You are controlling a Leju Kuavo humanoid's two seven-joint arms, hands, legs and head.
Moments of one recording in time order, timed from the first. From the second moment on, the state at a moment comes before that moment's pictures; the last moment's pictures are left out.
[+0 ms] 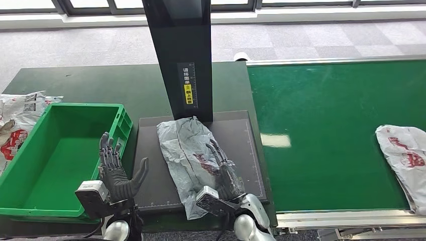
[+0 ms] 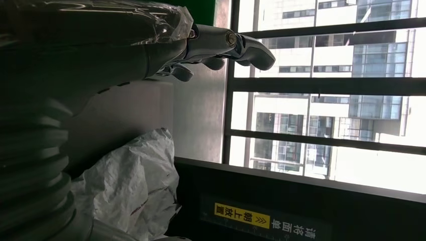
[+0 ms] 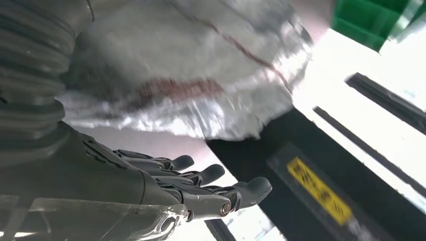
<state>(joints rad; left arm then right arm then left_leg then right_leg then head) 0.03 -0.33 -0.12 -1.35 -0.08 0.48 -0.70 -0.10 0.32 0.19 -1.02 0.69 -0.32 -0.65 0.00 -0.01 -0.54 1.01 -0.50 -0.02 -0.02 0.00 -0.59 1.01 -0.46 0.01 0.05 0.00</state>
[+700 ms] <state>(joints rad) 0.02 -0.33 -0.12 -1.35 -0.08 0.48 -0.70 0.02 0.30 0.19 -1.39 0.38 -0.40 -0.70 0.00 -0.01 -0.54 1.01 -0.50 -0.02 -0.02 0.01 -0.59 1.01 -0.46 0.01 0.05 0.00</state>
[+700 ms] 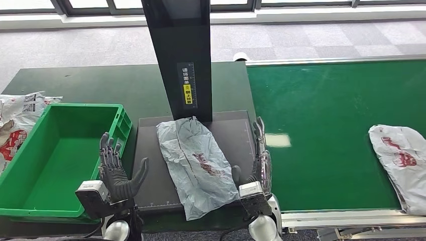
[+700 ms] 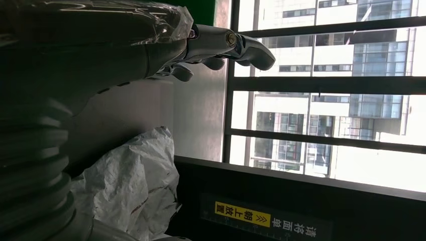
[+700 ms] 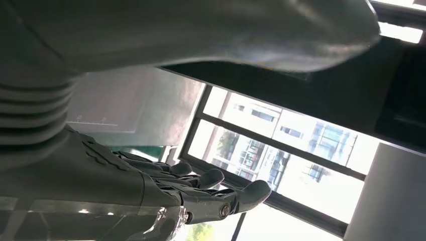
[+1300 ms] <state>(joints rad) 0.02 -0.33 -0.12 -1.31 -0.07 0.48 -0.70 0.07 0.25 0.28 -1.61 0.28 -0.56 -0.70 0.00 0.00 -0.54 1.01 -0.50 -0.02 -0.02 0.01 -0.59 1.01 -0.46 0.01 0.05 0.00</state>
